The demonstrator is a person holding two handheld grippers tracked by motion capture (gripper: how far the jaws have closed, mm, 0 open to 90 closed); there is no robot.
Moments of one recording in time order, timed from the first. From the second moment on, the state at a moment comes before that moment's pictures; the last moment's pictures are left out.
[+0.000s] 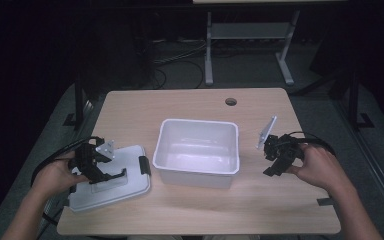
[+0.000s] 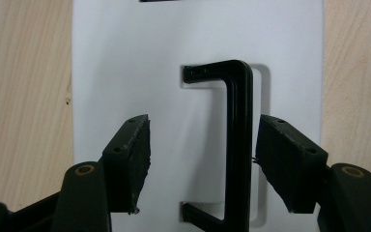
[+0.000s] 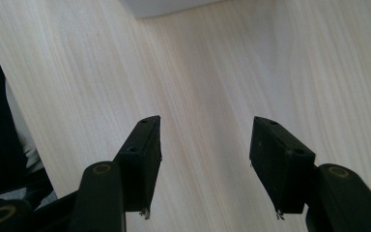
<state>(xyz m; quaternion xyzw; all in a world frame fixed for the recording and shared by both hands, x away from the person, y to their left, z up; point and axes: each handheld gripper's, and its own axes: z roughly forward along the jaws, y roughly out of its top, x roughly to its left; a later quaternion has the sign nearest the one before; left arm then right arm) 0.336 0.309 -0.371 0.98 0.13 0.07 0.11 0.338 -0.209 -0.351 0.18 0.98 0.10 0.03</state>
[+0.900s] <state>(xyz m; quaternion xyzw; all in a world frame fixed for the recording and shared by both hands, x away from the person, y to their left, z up) 0.338 0.304 -0.374 0.98 0.12 0.07 0.11 0.324 -0.241 -0.387 0.22 0.97 0.13 0.03</state>
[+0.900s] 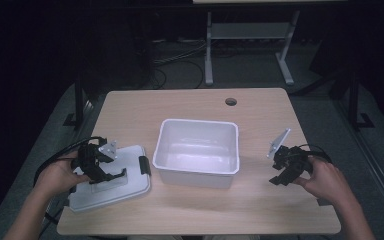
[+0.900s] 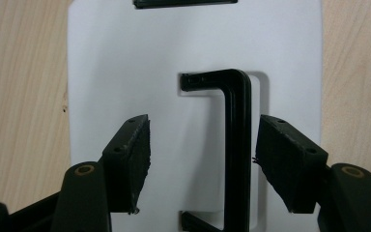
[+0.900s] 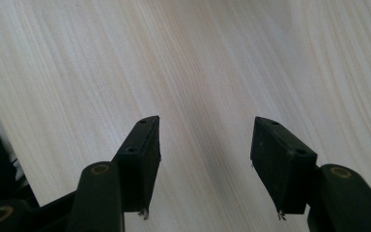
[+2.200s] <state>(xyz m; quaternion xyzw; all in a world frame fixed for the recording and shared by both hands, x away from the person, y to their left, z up) 0.335 0.301 -0.376 0.98 0.12 0.07 0.11 0.290 -0.260 -0.424 0.29 0.91 0.27 0.09</state>
